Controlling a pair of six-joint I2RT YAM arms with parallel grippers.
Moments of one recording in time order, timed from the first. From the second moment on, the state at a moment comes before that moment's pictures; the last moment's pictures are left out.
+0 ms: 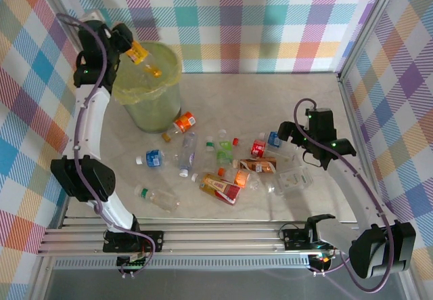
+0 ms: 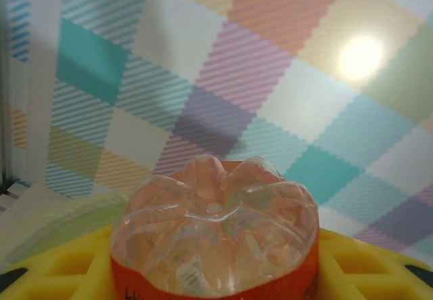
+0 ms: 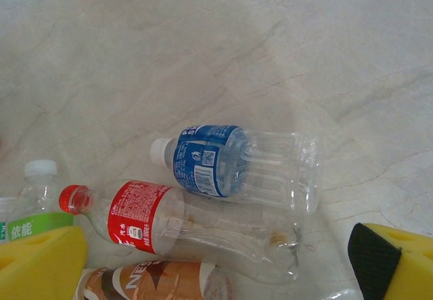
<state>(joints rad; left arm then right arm) 0.01 1.73 1.93 -0.40 -0.07 -0.44 0.18 1.07 0.90 -0.62 0.00 0.43</state>
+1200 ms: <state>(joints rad) -0.06 1.94 1.99 -0.56 -0.13 -0.27 0.18 1.16 0.91 -0.63 0.02 0.44</state>
